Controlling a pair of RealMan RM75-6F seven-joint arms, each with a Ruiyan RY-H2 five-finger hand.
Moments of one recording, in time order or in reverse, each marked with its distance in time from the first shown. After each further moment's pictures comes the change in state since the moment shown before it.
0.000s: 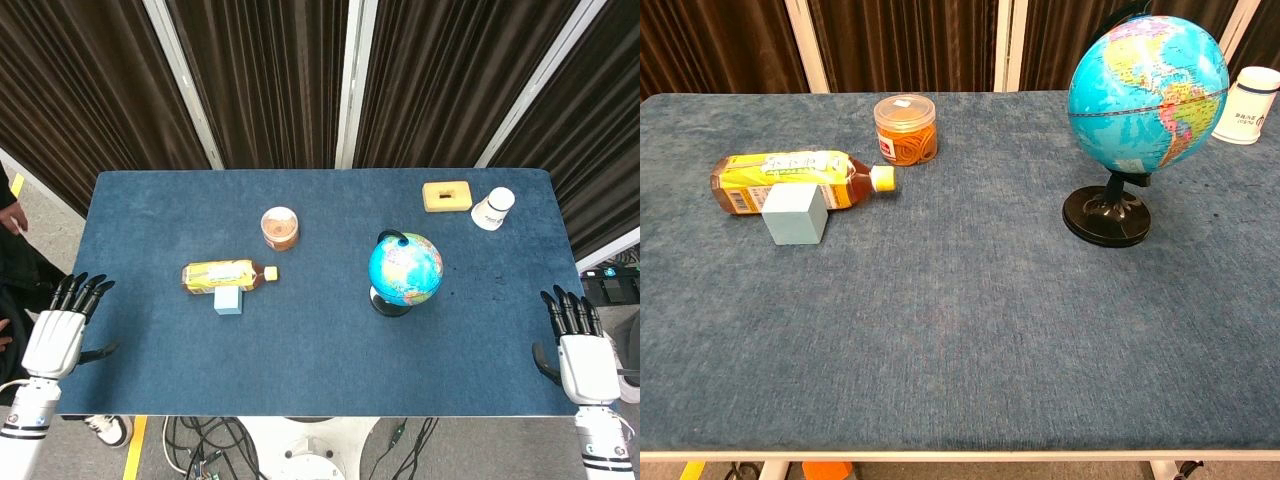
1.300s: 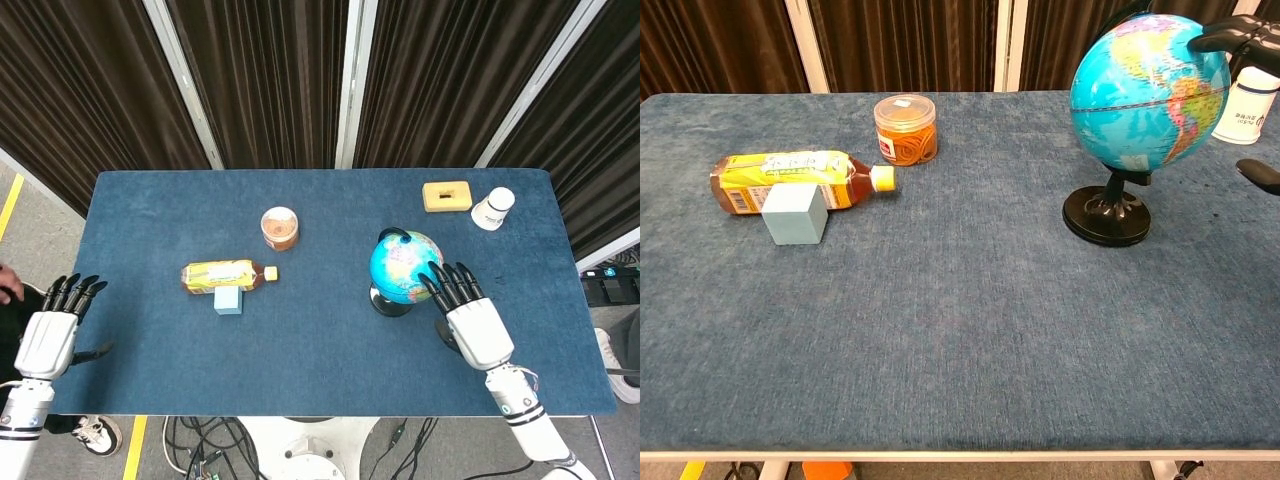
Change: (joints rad) left arm 0.006 0.005 -0.001 0.025 -0.012 -0.001 -0.039; right arm 0.261 -0.071 0.032 -0.135 -0.121 -0.199 -0.229
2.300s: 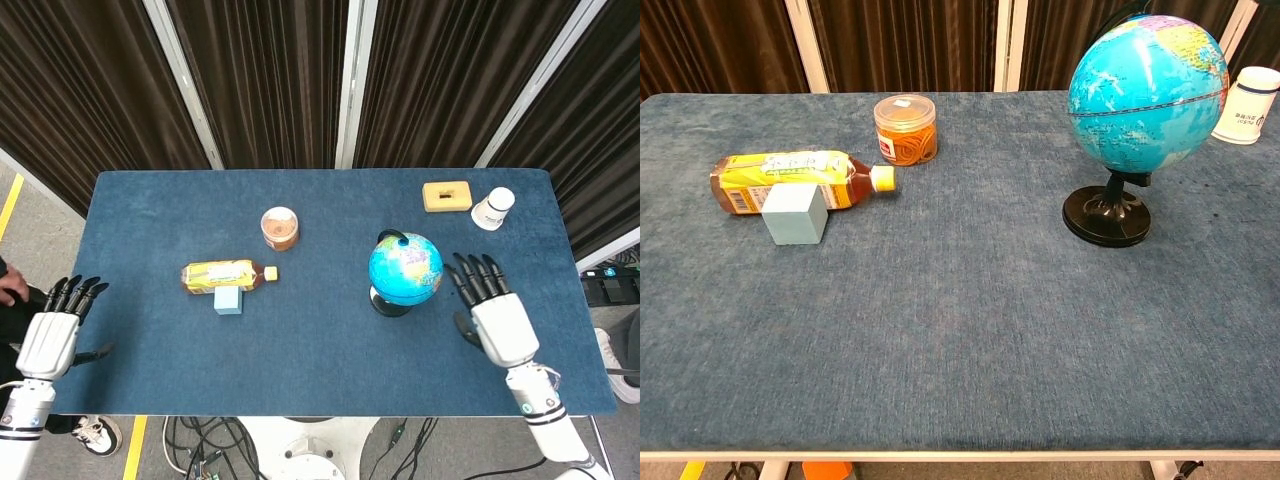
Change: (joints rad) left arm 0.000 -0.001 0.003 0.001 -0.004 -0.011 -0.002; right arm -0.018 0.028 -0.009 0.034 -0.046 0.107 0.071
